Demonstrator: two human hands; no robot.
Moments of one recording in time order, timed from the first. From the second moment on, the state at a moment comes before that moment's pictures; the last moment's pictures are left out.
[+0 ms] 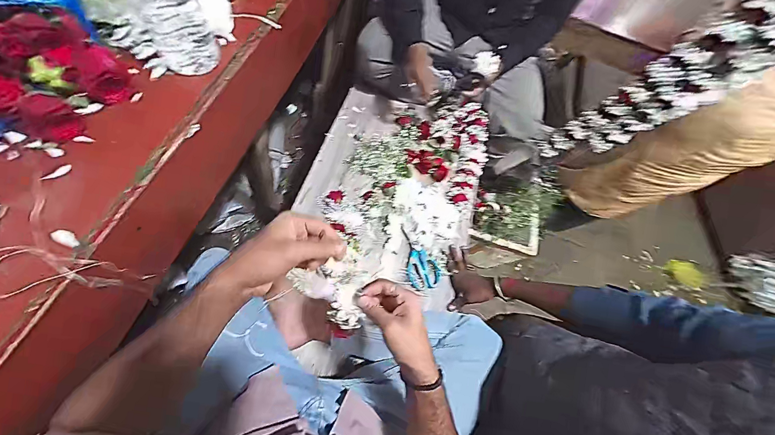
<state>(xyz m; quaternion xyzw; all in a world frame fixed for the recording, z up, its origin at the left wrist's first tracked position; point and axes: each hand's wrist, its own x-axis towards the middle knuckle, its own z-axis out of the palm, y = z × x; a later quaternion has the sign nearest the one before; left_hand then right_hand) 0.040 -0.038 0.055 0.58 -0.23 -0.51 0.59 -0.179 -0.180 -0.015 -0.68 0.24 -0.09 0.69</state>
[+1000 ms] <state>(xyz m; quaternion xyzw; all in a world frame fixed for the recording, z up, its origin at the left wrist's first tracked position) 0.004 -0.053 0.062 0.45 -0.18 -0.55 0.68 -0.133 -0.177 0.042 -0.81 0.15 -0.32 0.46</state>
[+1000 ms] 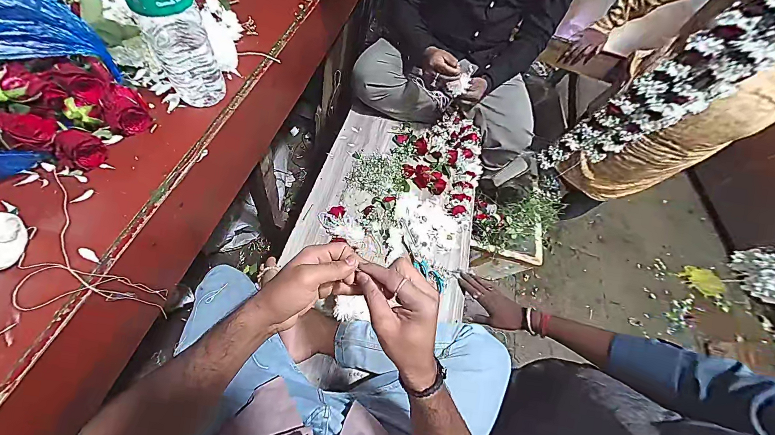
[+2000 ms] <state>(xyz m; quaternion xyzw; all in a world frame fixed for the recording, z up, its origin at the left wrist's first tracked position) -0.019 -0.050 0.010 0.54 -0.39 -0.43 0.61 -0.147 -0.176 0.059 -0.64 0.21 -0.28 0.69</state>
